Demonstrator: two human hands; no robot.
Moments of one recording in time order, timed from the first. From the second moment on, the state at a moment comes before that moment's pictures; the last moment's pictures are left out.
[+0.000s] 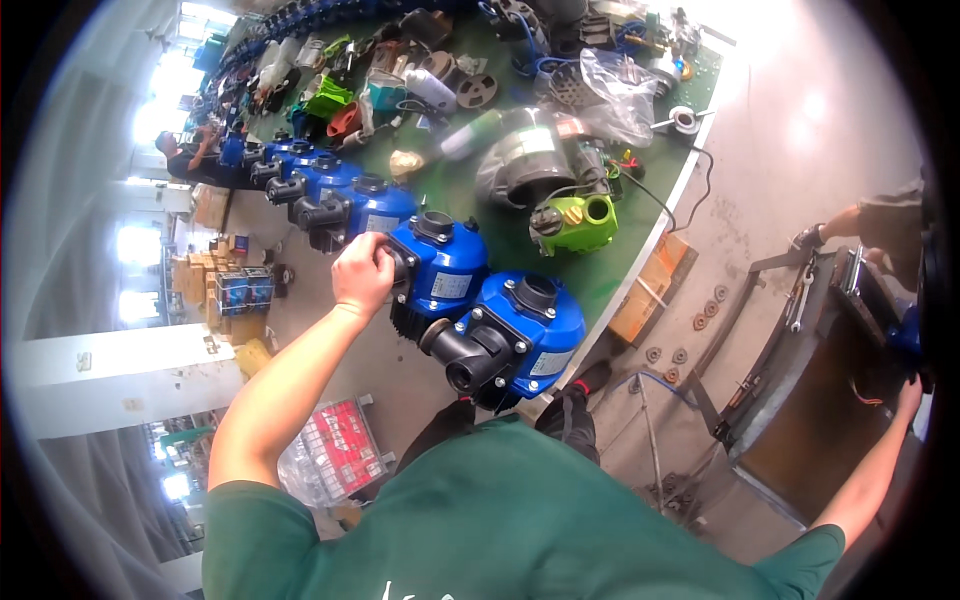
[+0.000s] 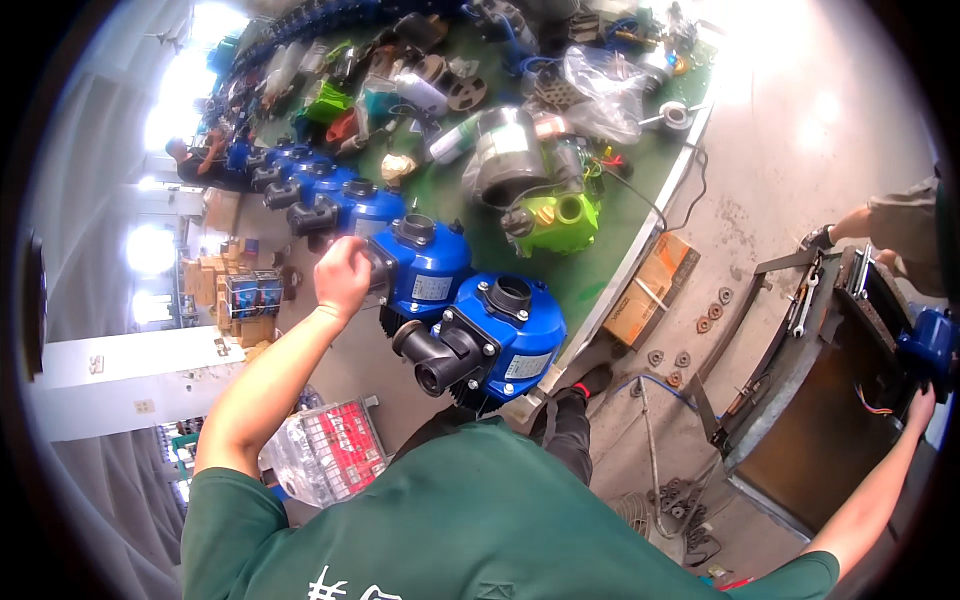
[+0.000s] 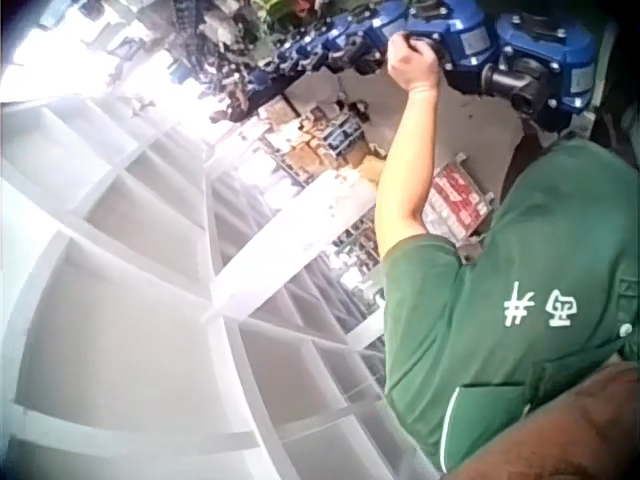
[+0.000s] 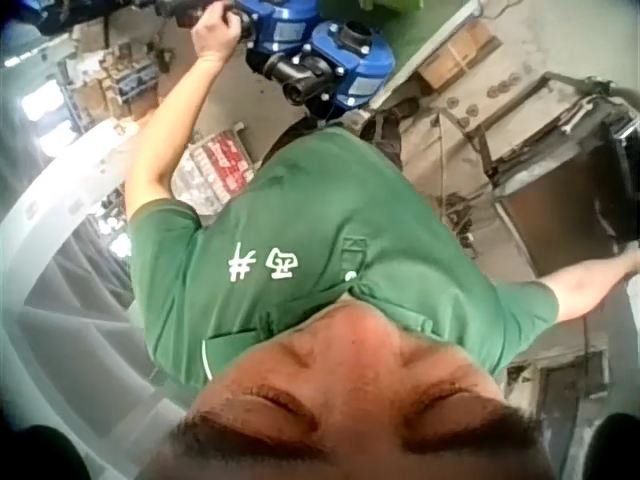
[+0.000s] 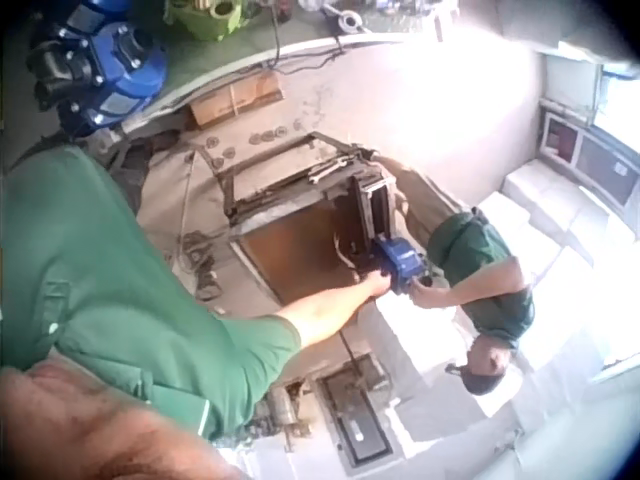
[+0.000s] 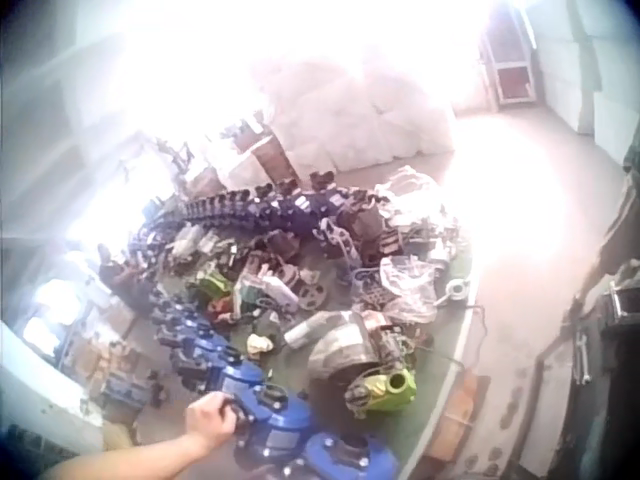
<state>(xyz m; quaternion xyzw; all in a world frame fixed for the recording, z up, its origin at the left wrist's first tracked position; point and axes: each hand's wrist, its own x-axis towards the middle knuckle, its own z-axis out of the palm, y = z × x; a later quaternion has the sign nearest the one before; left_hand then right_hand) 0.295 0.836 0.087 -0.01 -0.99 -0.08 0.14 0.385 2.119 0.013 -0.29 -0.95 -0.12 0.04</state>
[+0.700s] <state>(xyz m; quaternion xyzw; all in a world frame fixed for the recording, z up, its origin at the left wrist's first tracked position) 0.279 0.887 0.120 -0.07 -0.98 -0.09 0.13 0.542 1.464 -0.073 -0.20 -0.89 0.40 -0.01</state>
